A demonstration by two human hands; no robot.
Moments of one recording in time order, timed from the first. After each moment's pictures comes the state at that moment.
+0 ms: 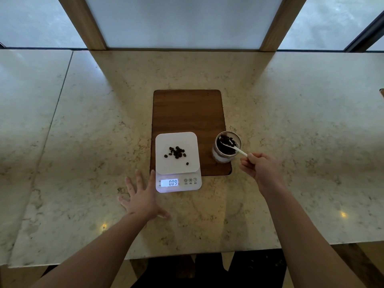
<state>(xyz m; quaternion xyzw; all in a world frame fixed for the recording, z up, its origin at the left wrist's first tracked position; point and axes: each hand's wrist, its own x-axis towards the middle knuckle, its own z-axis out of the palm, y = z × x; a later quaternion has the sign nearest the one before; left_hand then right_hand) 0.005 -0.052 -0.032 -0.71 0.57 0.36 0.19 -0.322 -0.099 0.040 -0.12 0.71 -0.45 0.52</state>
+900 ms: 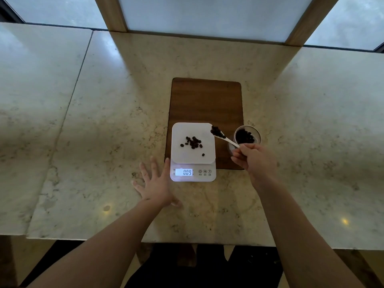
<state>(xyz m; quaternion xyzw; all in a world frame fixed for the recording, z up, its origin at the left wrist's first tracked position) 0.004 -0.052 -0.032 -0.72 0.56 0.36 0.19 -0.253 -0.107 0.047 -0.18 0.70 -0.42 0.54</state>
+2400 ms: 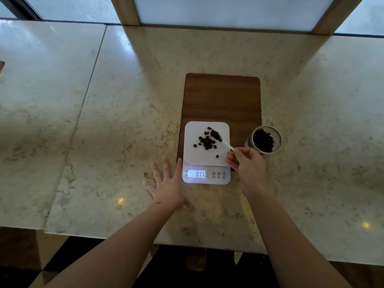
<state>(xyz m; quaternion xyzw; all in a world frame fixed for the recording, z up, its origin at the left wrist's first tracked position) 0.004 -0.052 -0.033 -0.72 0.56 0.37 0.19 -0.206 -0.106 -0.001 -0.18 0.68 -0.45 0.55</state>
